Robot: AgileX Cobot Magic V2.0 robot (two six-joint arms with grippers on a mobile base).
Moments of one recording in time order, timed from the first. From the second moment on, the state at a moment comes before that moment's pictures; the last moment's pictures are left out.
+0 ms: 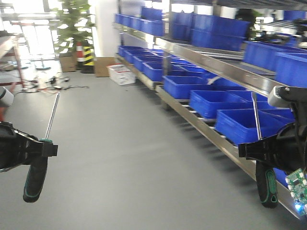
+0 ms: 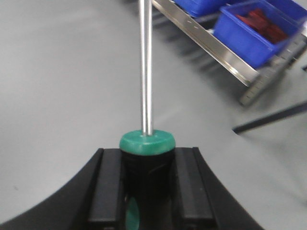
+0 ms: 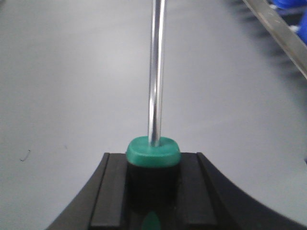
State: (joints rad) left arm -0.11 1.30 -1.17 -0.53 0.63 0.38; right arm 0.20 1.27 -1.19 -0.04 0.68 0.19
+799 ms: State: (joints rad) left arm -0.11 1.30 -1.17 -0.53 0.64 0.38; right arm 0.20 1.27 -1.19 -0.04 0.68 0.19
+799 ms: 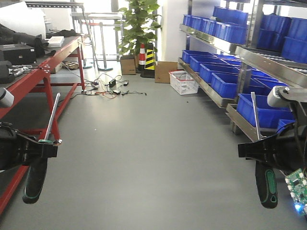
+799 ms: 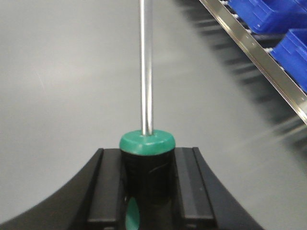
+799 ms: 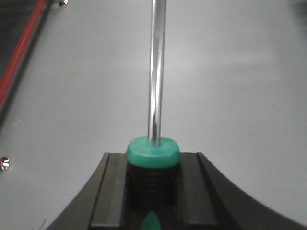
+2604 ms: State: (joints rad) left arm -0.11 1.30 -1.17 -0.52 0.65 0.38; right arm 0.20 1.27 -1.19 -0.04 0.68 0.19
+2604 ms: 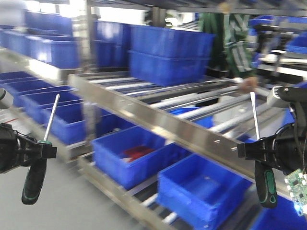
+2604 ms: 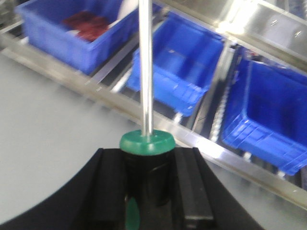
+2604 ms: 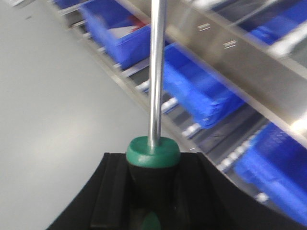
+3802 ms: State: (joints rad) left arm -0.11 1.30 -1.17 -0.53 0.65 0.38; right arm 0.20 1.27 -1.19 -0.04 0.68 0.19
